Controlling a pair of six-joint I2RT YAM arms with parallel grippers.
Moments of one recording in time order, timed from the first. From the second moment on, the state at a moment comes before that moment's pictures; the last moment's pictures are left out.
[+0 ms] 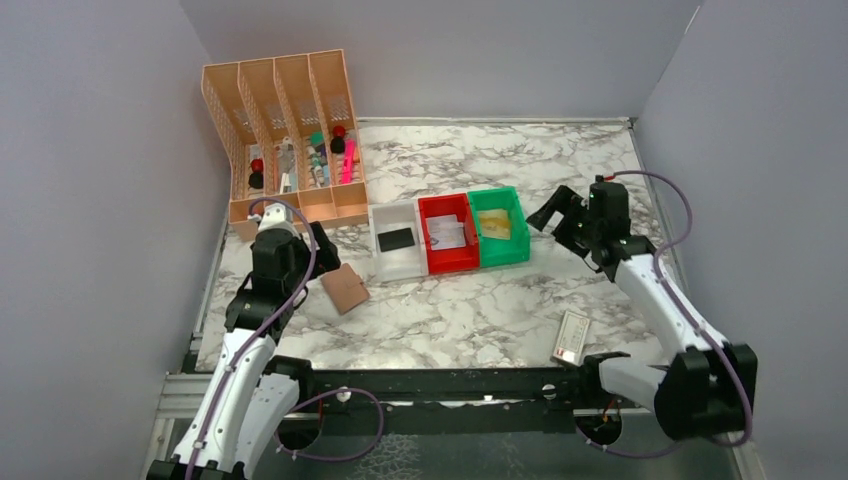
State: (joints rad) left arm -0.16 0.66 0.59 -0.45 -0.12 -0.42; right arm 0.11 1.21 0.81 -0.37 -0.06 0.64
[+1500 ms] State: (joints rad) left arm -0.39 1.07 0.39 -0.21 0.02 -0.75; right arm 0.67 1.50 0.84 -1.08 0.27 1.22
